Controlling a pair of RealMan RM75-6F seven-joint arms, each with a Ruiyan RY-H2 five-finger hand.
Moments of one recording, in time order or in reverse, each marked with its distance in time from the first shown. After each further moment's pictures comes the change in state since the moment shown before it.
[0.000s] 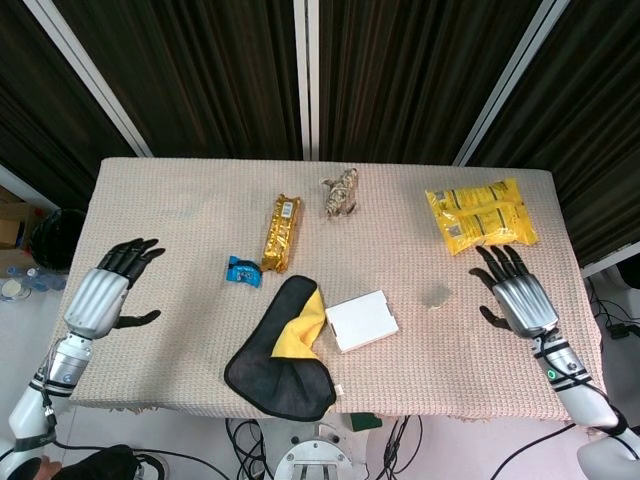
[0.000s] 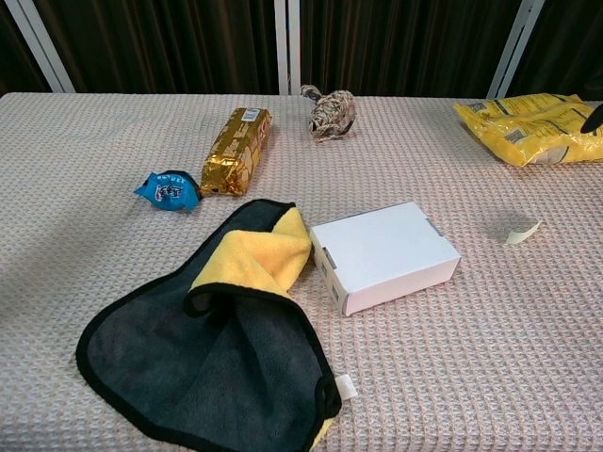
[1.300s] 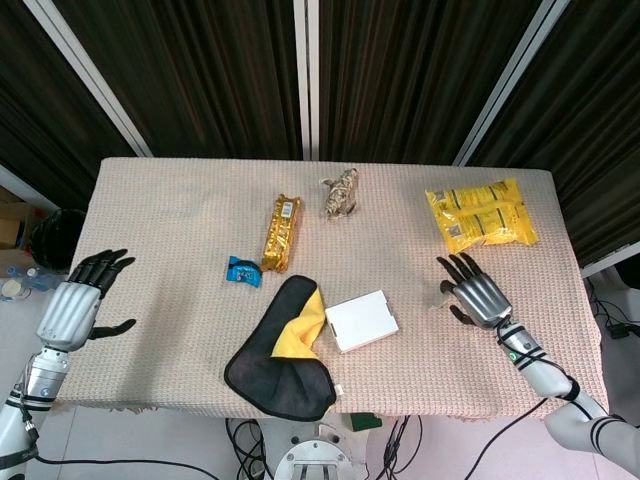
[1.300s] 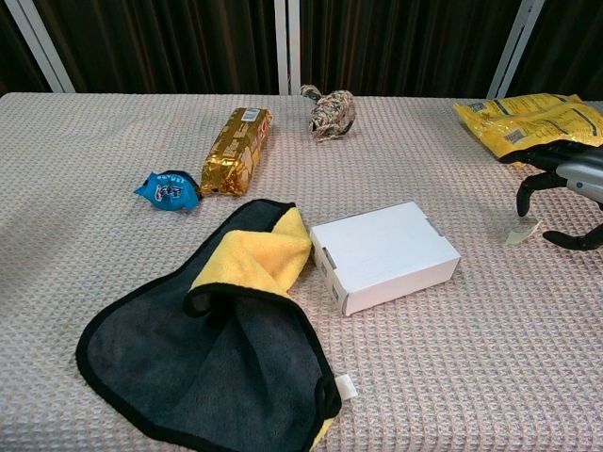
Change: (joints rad) left arm 0.075 -0.013 0.009 0.077 -0.017 0.027 -0.039; right arm 0.126 -0.288 -0.076 0.429 -0.075 -0.111 0.182
